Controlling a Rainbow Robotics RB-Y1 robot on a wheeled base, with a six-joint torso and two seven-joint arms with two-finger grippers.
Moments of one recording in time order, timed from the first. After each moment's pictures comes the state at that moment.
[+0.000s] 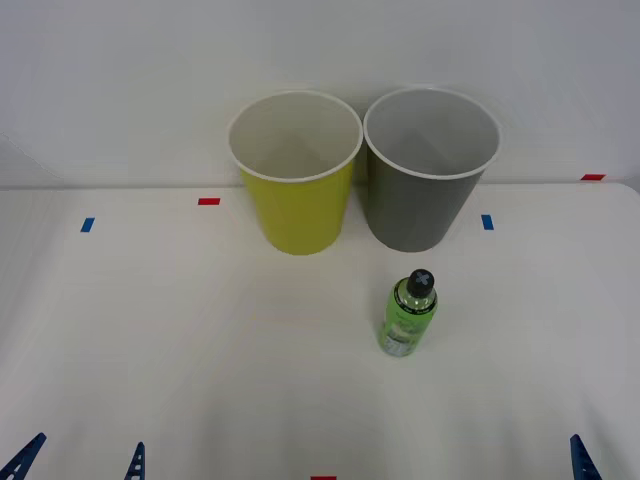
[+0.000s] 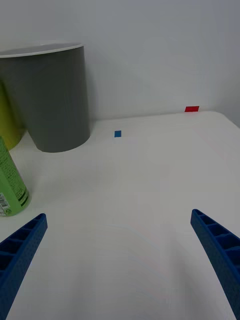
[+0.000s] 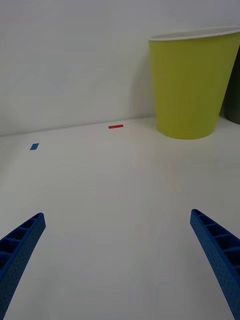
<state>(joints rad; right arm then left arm) 1.17 -0.38 0.08 -2.15 -0.10 -0.53 1.29 1.13 0.51 -0.30 -2.15 0.41 -0.59 -1.85</state>
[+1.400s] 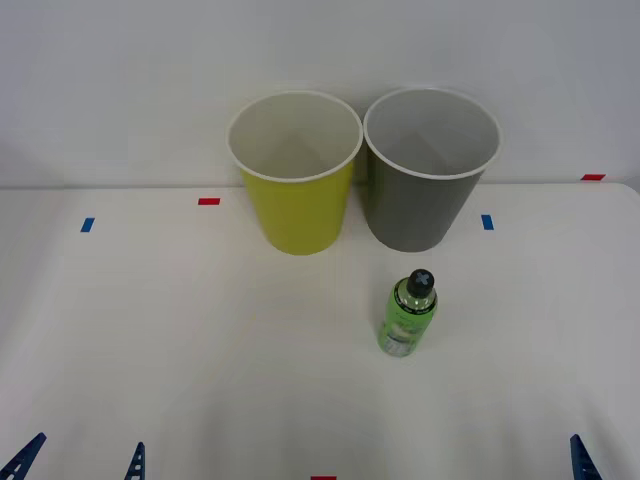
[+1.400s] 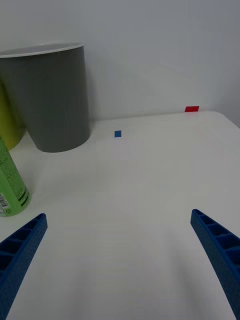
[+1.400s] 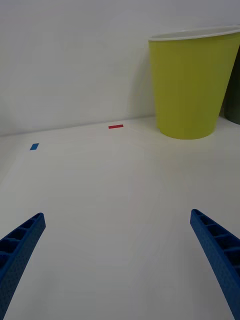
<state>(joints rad) 1.17 -0.38 0.08 -2.15 -0.10 -0.53 1.29 1.13 0.51 -0.30 -2.15 0.41 -0.59 -1.85</state>
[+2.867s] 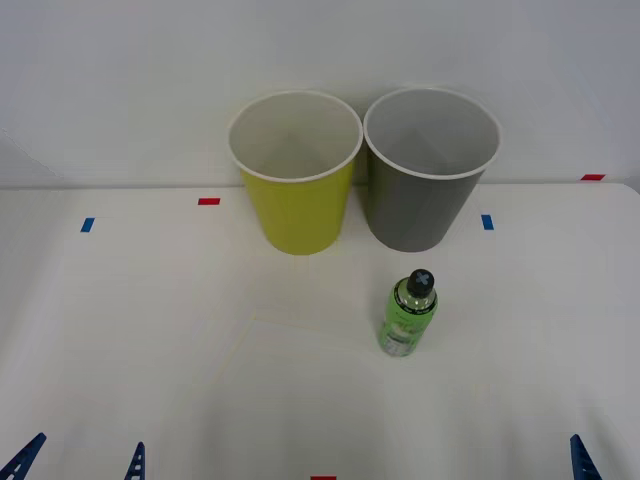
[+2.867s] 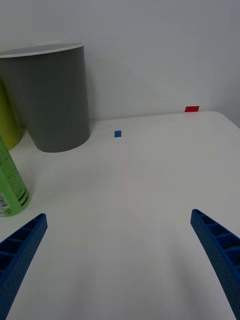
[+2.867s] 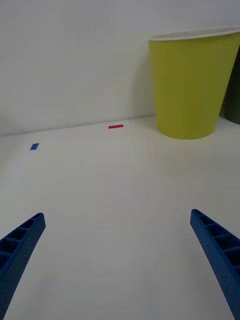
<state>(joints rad) 1.17 -0.38 0.08 -2.15 -0.10 -0.53 1.29 1.13 0.51 -0.30 -2.15 0.41 -0.59 -1.85</state>
